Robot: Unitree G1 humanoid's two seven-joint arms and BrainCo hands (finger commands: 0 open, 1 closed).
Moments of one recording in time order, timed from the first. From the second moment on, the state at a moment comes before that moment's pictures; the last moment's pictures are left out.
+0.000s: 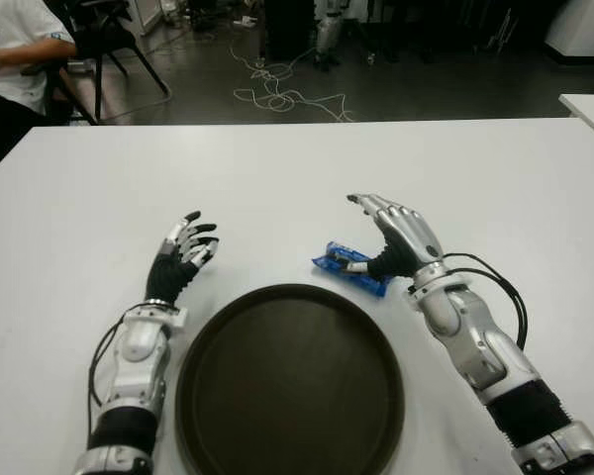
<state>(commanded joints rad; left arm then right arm) -0.23 0.10 0.12 0.61 -0.07 -0.45 -0.16 -0.31 -0.25 0.37 0.26 -0.74 -0.06 -0.16</state>
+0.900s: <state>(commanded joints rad) -0.21 0.09 0.12 0.59 -0.07 -0.46 -0.16 -0.37 -0.21 0.36 0.46 -0.68 -0.09 -0.22</state>
